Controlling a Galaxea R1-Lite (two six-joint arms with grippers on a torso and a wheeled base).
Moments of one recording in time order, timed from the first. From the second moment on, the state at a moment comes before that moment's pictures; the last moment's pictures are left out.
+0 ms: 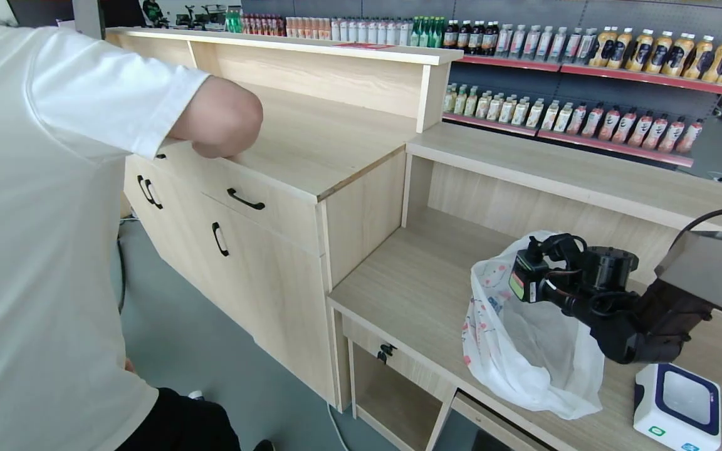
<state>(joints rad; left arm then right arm) 0.00 0.00 0.00 0.03 0.08 0.07 0.00 2.36 -0.93 -1.21 0.12 -0.18</state>
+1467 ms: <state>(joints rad) 0.00 0.00 0.00 0.04 0.08 0.07 0.02 2.20 -0.87 -1.13 0.18 -0.18</state>
